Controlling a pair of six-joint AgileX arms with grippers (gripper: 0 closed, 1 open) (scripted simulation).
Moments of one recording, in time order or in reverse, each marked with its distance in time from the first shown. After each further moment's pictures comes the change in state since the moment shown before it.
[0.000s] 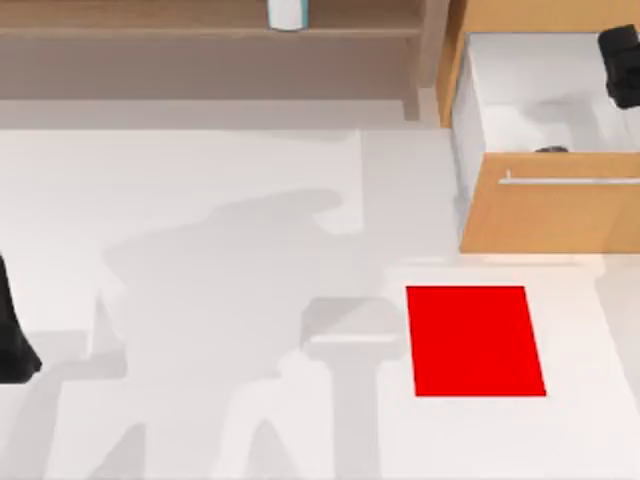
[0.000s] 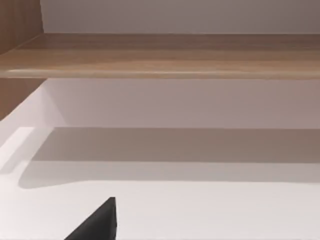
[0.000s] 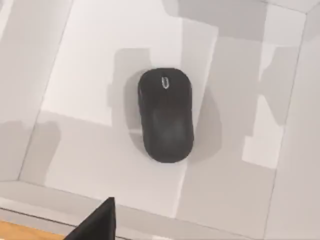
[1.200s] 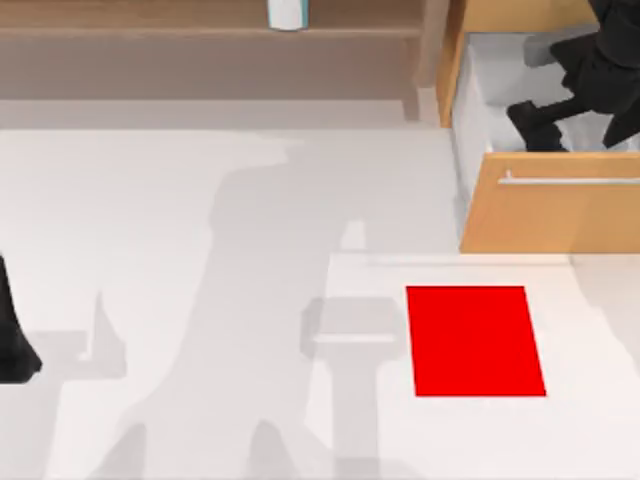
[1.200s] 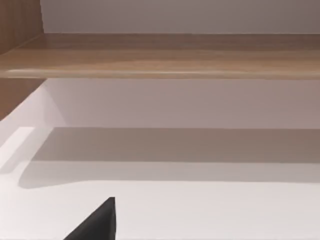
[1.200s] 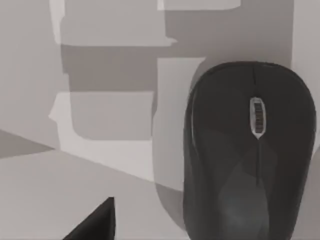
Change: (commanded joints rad) left arm 0.000 0.000 0.000 0.000 0.000 0.000; right arm 0.030 0.709 0.608 -0.348 -0.002 -0.067
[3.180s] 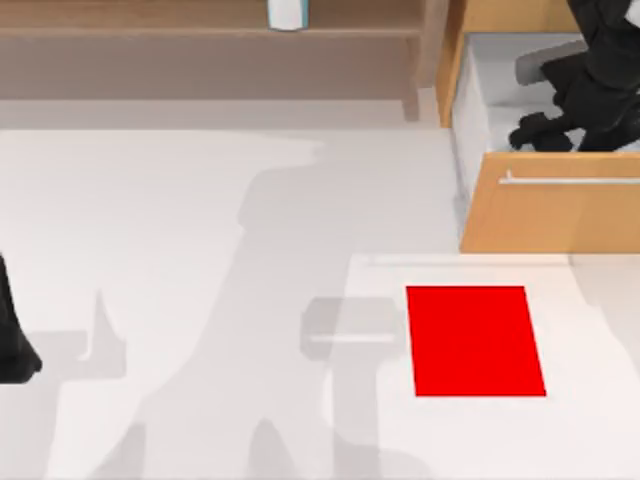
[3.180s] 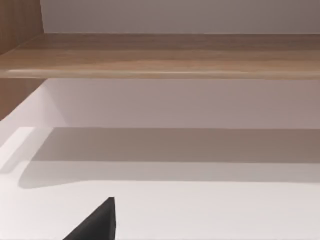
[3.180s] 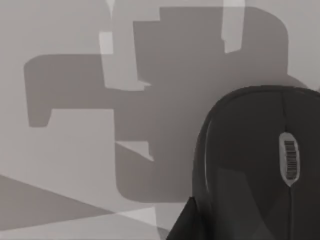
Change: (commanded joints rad) left arm 0.000 0.000 0.000 0.000 0.000 0.000; right arm 0.004 0.024 -0.053 0.078 0.001 0.004
